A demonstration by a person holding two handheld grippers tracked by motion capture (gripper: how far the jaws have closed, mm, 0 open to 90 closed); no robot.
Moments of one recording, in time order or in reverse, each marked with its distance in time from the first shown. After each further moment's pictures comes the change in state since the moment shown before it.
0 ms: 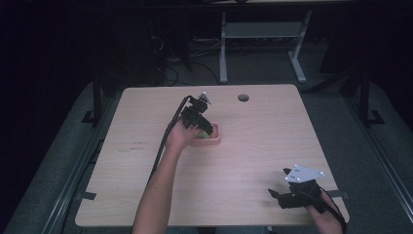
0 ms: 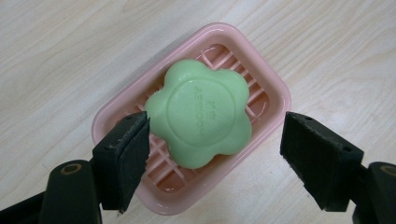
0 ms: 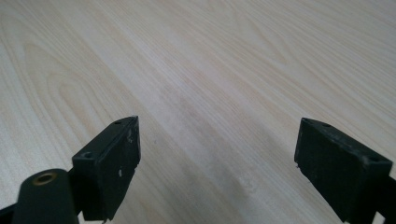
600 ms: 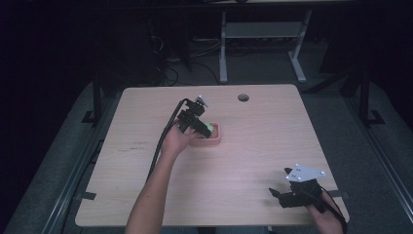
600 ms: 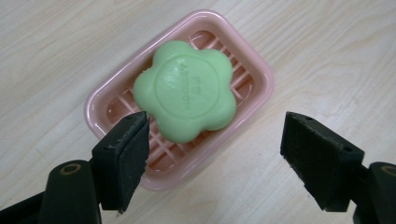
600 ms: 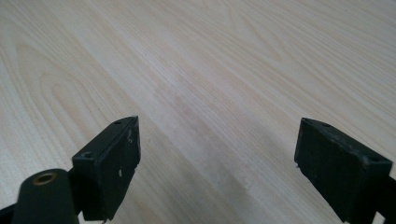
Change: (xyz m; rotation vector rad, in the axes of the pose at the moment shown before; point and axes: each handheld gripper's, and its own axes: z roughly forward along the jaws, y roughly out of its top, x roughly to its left) left arm -0.005 -0.017 -0.011 -0.029 -0.019 0.024; right arm -0.003 -0.001 0.000 0.000 -0.007 0.003
